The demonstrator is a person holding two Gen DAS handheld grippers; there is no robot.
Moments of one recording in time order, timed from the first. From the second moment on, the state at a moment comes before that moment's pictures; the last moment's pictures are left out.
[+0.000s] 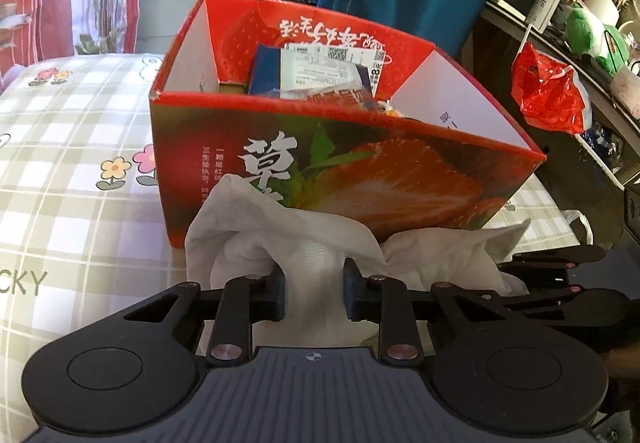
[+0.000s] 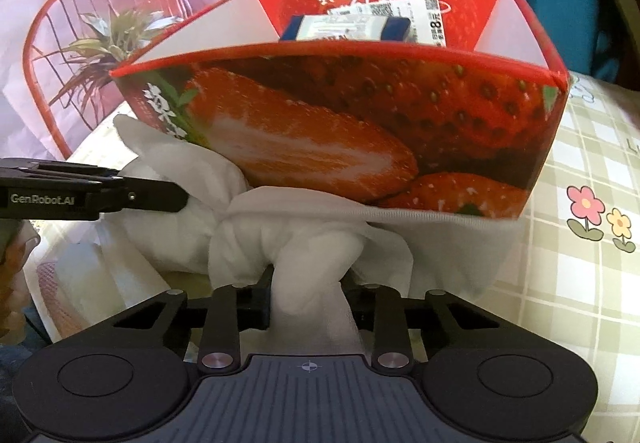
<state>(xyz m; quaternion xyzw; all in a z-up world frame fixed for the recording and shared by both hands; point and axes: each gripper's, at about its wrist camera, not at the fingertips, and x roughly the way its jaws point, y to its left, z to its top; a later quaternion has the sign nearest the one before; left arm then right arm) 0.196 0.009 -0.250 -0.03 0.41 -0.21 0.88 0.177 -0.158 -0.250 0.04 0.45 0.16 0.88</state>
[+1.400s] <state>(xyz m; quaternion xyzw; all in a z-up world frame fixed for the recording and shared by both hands) 0.137 0.006 -0.165 -0.03 0.28 -0.21 0.94 0.127 -0.155 -0.156 0.00 0.29 0.16 0.94</state>
